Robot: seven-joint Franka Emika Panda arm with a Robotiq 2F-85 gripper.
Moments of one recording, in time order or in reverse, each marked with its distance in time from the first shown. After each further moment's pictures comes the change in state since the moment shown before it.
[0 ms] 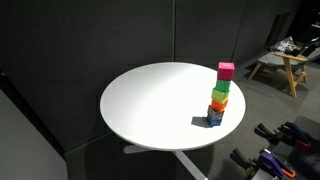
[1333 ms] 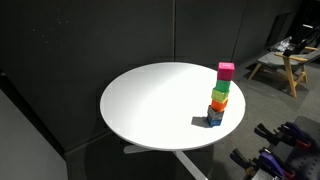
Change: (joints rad) arm 0.046 0.001 0.102 0.003 0.001 0.000 -0.009
